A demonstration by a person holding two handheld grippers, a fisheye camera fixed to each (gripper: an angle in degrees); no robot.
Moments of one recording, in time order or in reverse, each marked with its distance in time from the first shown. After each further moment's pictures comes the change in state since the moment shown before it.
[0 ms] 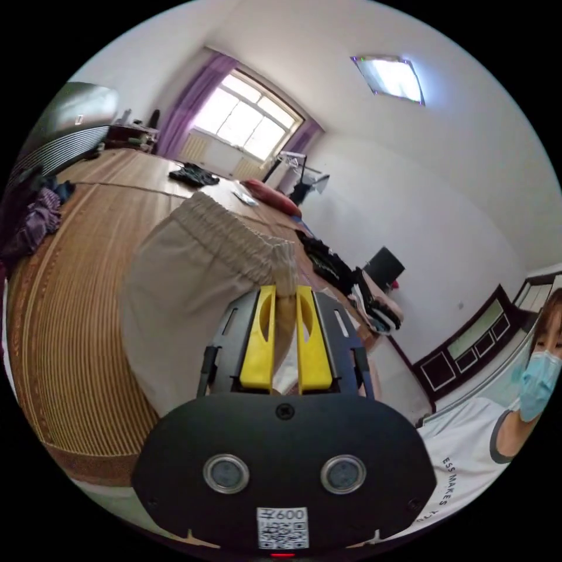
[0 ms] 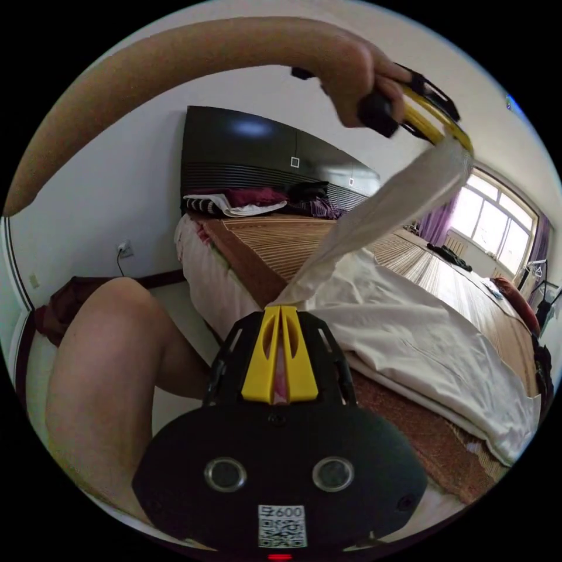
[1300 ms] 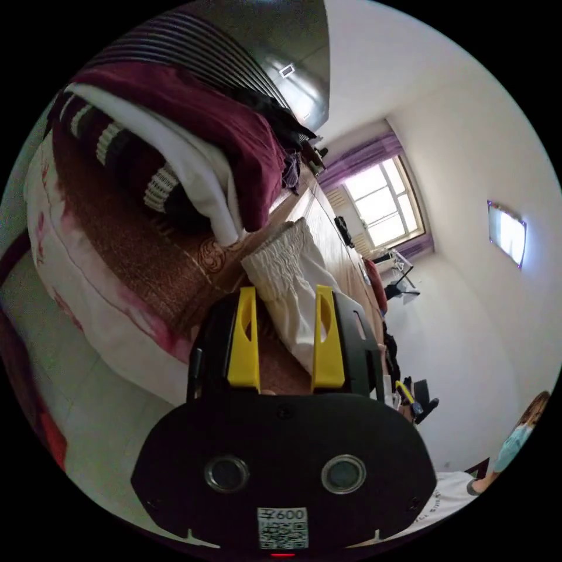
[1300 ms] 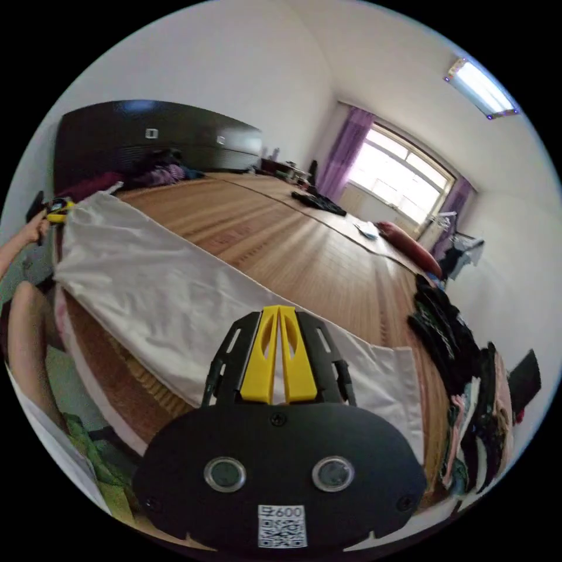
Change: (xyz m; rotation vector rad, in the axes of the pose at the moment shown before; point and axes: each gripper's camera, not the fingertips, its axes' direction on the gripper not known) left arm -0.265 -0.055 -0.352 0.343 -0.282 -0.708; right arm 0.418 -0.087 -0.067 -0.223 0.441 0.140
